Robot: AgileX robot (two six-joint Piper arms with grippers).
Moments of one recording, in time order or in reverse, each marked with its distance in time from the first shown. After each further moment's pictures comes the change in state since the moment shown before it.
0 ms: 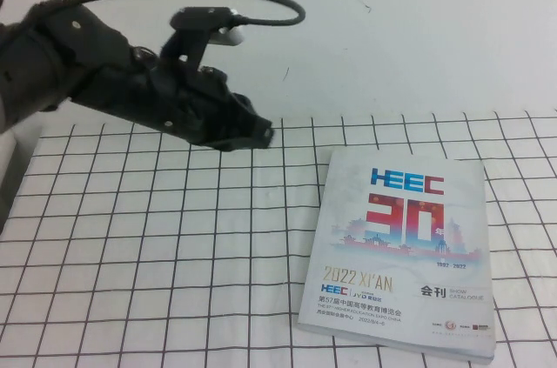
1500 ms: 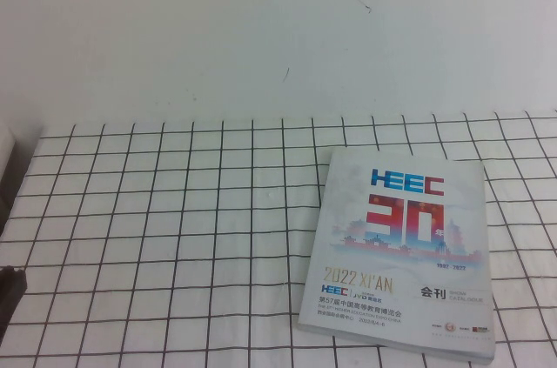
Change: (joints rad) right arm 0.000 -0.858 0.855 0.315 -0.507 0.003; left arm 0.003 -1.390 1.112 0.740 -0.641 -0.524
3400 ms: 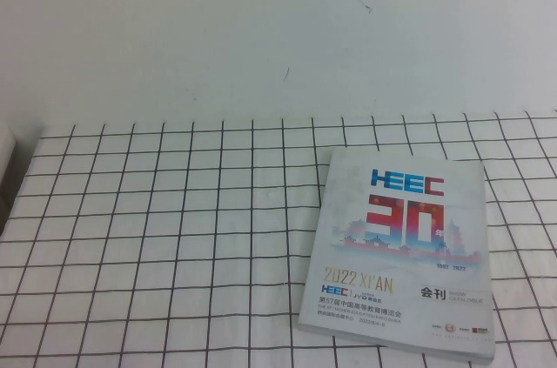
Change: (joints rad) right arm 0.000 0.000 0.005 0.019 0.095 0.000; left arm 0.204 -0.337 0.309 0.033 0.163 -0.207
